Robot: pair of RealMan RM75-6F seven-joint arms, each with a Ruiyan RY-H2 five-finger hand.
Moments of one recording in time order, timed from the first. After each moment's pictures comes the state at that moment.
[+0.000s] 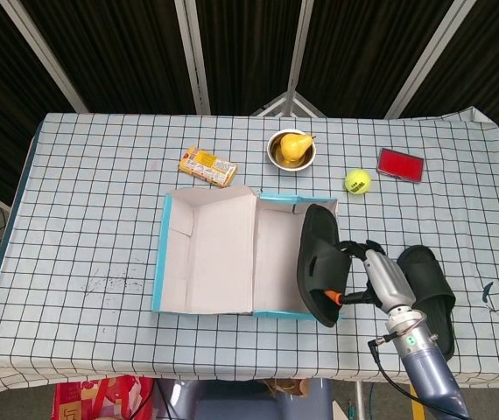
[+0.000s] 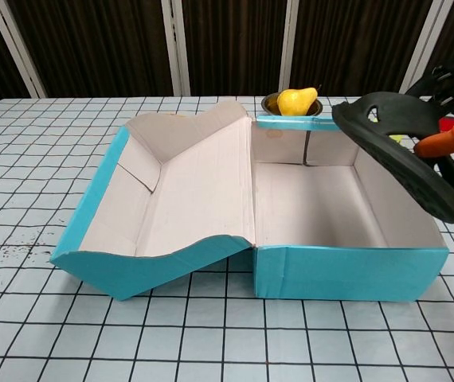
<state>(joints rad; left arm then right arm) -0.04 -1.03 -0.09 -1.58 1.44 1.52 -0.18 0.51 -1.05 0.31 -2.34 -0.65 1.17 -0.23</state>
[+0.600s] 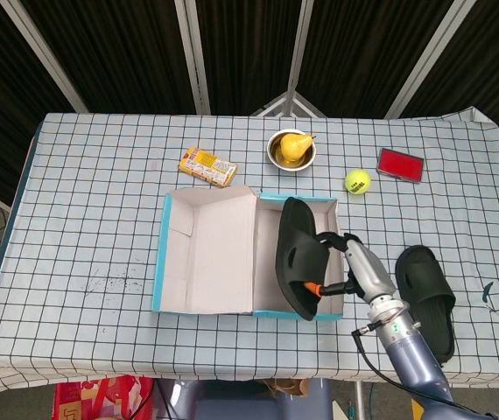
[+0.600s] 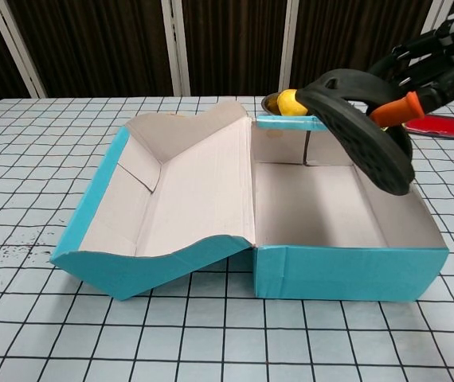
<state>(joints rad) -0.04 -1.02 -0.09 -1.58 1.44 1.52 -0.18 0.62 -1.09 0.36 -2.35 -0.52 1.18 -0.19</state>
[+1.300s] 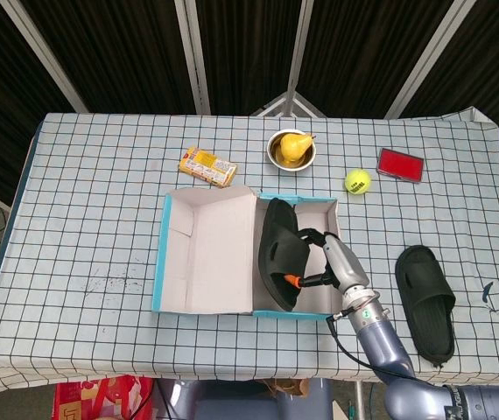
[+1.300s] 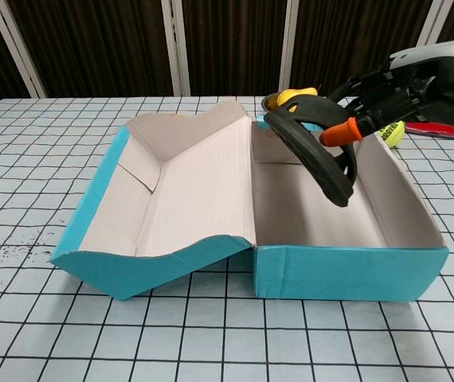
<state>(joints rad) -0.05 -1.03 -0.09 -1.57 1.43 1.50 -0.19 0.74 -1.27 0.37 -2.21 -0.42 1.20 -0.19</state>
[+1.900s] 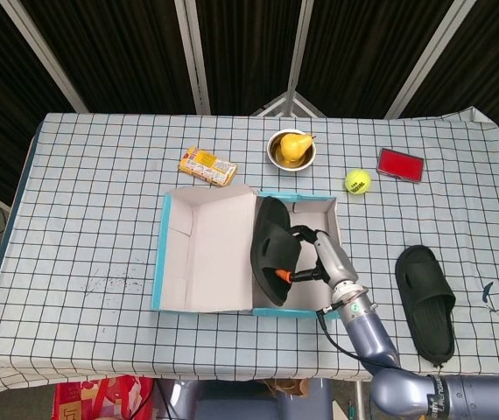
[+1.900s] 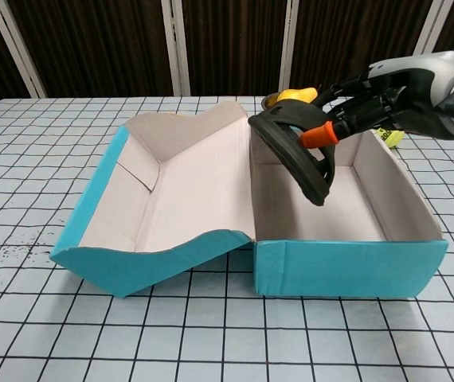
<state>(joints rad) -0.05 -1.03 -0.09 -1.57 1.43 1.51 -0.19 0.76 -1.35 0.38 -2.12 -0.41 1.18 -0.15</state>
